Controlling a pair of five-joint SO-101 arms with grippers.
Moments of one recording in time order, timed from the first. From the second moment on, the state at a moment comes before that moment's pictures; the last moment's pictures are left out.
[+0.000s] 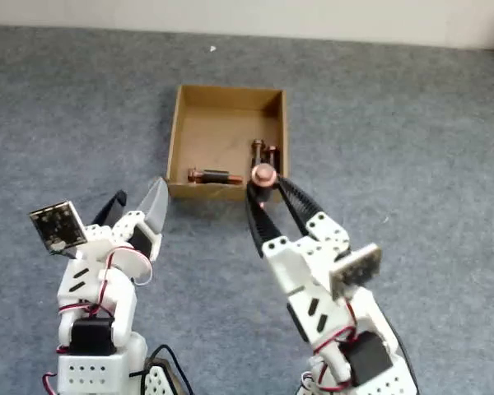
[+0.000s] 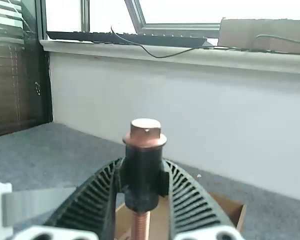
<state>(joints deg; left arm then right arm) -6.7 -103.1 92.4 37.8 28.4 -33.5 -99.1 81.4 16.8 4.6</state>
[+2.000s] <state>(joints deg) -6.8 -103.1 95.7 37.8 28.4 -26.9 -62.2 75.6 18.1 4.4</state>
